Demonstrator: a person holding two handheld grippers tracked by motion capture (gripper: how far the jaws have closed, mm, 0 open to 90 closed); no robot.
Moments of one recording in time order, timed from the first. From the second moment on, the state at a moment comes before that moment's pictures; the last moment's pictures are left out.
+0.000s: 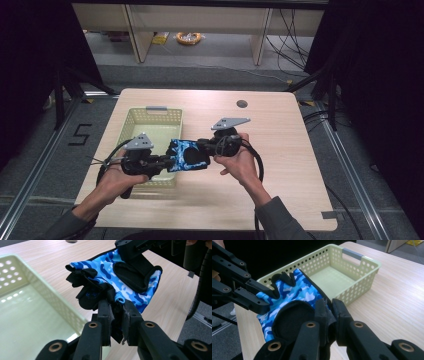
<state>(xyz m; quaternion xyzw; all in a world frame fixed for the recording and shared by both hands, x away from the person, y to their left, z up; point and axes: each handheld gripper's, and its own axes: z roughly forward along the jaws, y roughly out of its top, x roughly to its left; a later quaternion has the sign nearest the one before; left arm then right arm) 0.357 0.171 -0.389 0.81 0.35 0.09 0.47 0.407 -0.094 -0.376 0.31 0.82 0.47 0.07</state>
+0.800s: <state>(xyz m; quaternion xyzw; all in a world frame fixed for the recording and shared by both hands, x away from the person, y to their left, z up) 0.370 0.241 -0.402 0.80 0.40 0.10 0.44 0.436 -0.015 -0.394 0.30 0.83 0.46 0.05</state>
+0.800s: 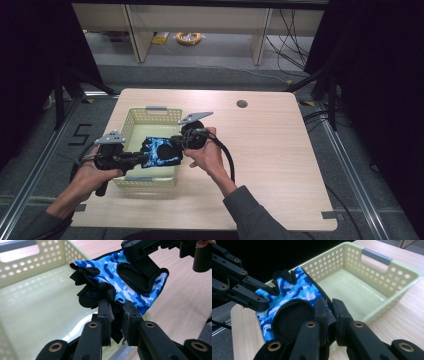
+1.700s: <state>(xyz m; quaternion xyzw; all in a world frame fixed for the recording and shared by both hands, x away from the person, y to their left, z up) 0.389 0.275 -0.445 0.80 0.44 0.07 0.40 0.445 0.037 -0.441 0.34 0.86 0.39 0.05</state>
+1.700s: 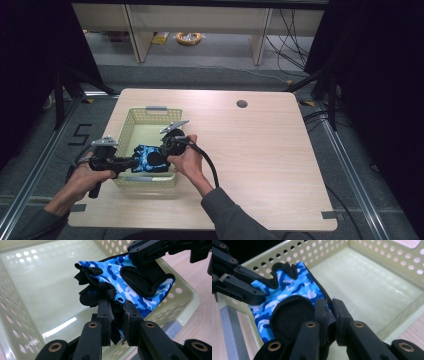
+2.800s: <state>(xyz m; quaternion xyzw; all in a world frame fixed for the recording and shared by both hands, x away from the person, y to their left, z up) 0.398 0.272 -0.458 0.82 0.45 0.07 0.36 0.450 0.051 -0.460 0.31 0.88 0.34 0.07</state>
